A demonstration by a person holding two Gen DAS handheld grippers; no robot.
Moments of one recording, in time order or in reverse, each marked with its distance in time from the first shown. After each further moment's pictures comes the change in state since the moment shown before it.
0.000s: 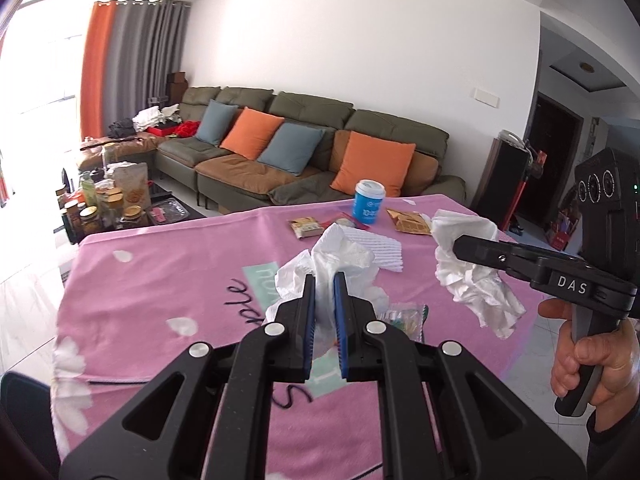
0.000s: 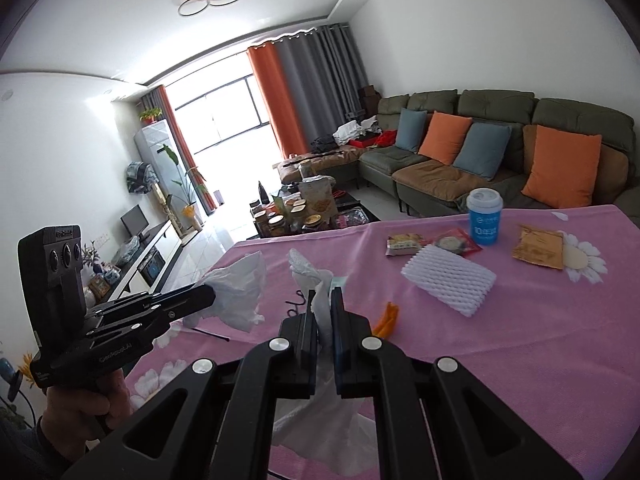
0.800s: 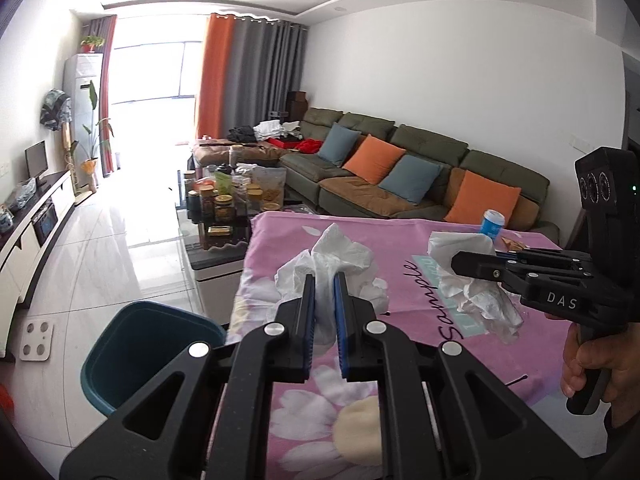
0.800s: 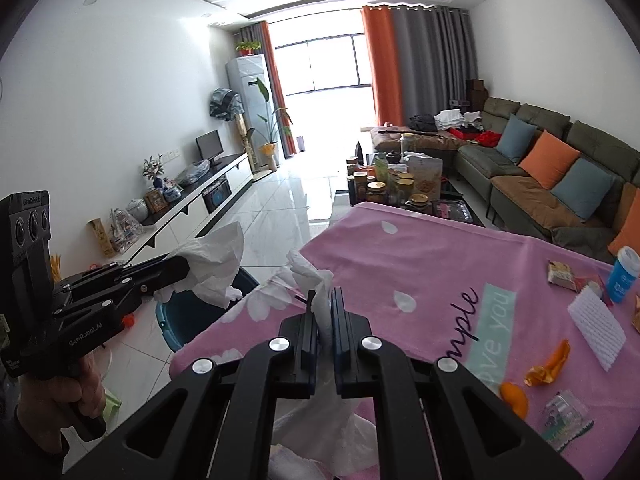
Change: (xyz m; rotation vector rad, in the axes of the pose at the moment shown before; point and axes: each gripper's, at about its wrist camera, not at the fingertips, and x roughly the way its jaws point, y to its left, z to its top) left arm -0.190 0.108 -0.074 -0.171 -0.117 0.405; right arm 0.078 0.180 -0.014 -0.308 0.139 0.228
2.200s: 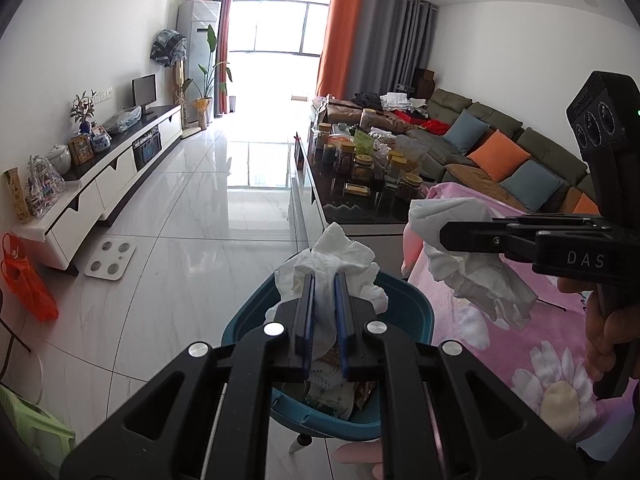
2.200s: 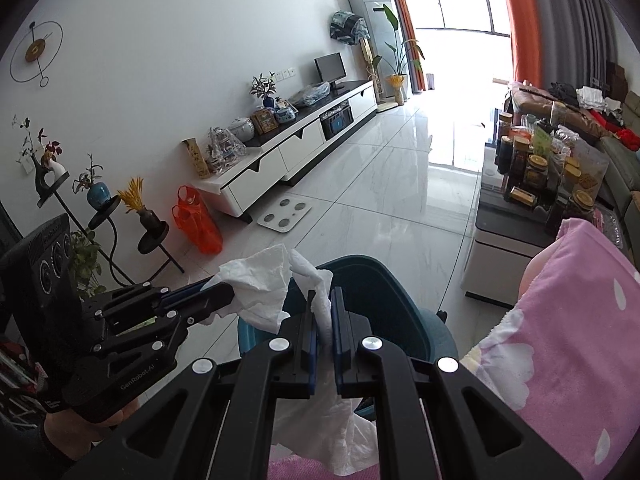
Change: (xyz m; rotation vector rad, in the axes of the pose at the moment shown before) left arm -0.022 0.232 -0.034 -0.236 0.139 0.363; right arm 0.196 0.146 0.066 -0.182 0.294 0.408
